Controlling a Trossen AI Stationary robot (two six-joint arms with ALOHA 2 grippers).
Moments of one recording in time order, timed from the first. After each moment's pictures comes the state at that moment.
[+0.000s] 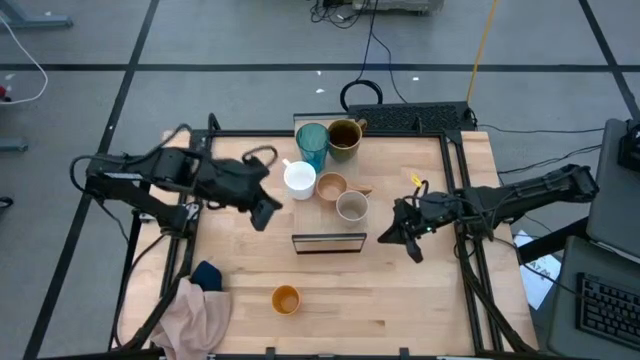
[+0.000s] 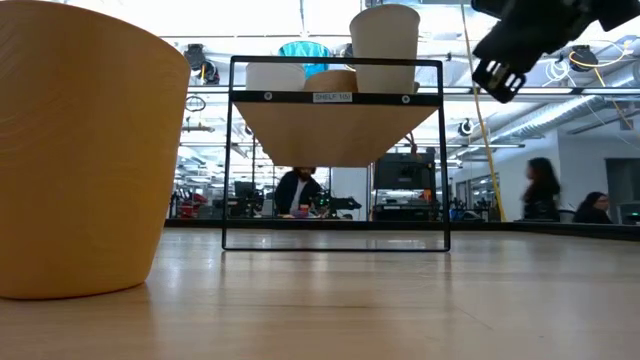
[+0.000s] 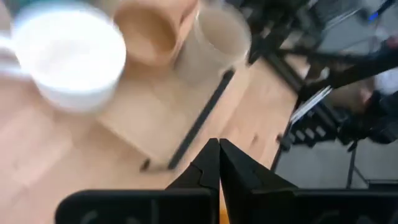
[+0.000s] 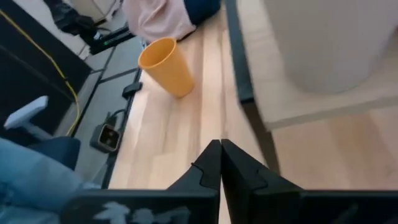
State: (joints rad) left arm -0.15 1.34 1.66 -1.06 -0.13 -0.87; right arm 0.17 0.92 0.59 -0.18 -0.14 0.45
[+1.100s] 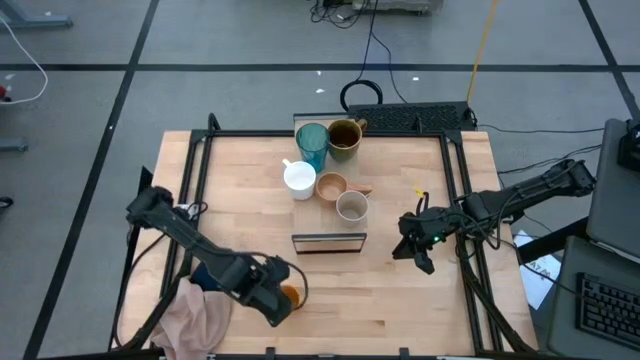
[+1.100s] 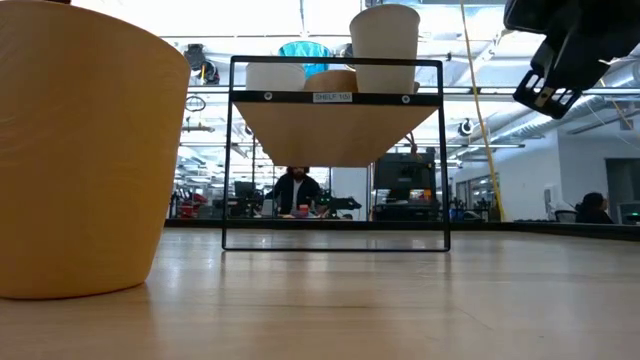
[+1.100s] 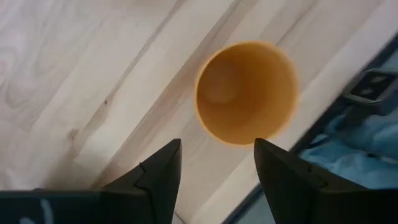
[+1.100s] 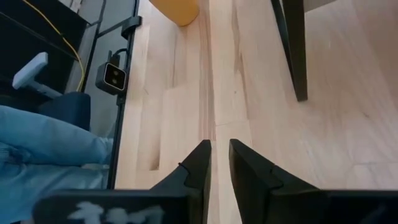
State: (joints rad) left arm -0.59 1.82 1.66 -1.23 -0.04 -1.30; right arm 0.30 0.90 0.59 -0.39 -0.16 0.58
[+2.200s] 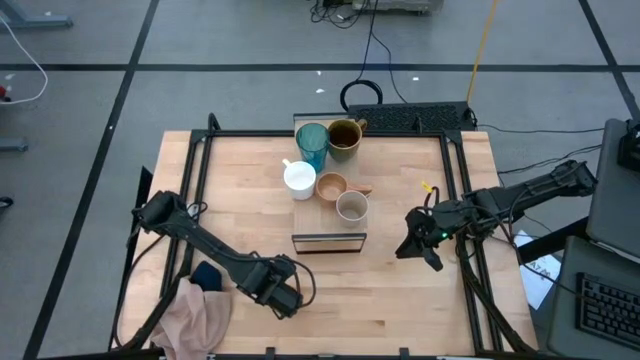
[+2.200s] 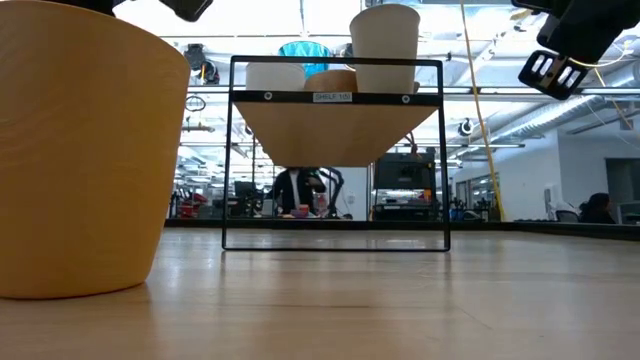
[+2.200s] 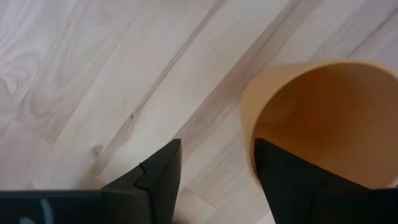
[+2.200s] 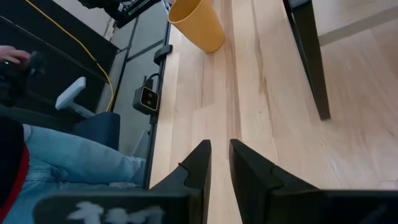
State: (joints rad) left arm -0.55 1.91 1.59 -1.22 -0.04 -1.25; right arm 0.30 0.79 0.59 -0.36 -0.19 0.64
